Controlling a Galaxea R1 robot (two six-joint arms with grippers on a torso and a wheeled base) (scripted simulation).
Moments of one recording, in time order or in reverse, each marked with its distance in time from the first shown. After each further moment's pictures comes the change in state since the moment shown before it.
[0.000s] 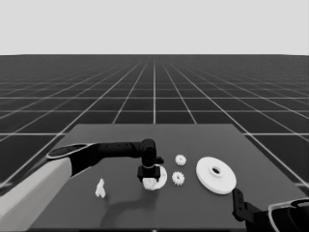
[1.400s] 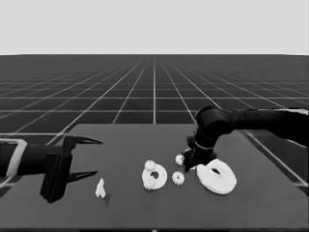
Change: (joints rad) left arm -0.525 -1.205 1.073 -0.050 -0.858 1.820; right arm 0.572 0.760 -0.530 0.649 -0.427 0.989
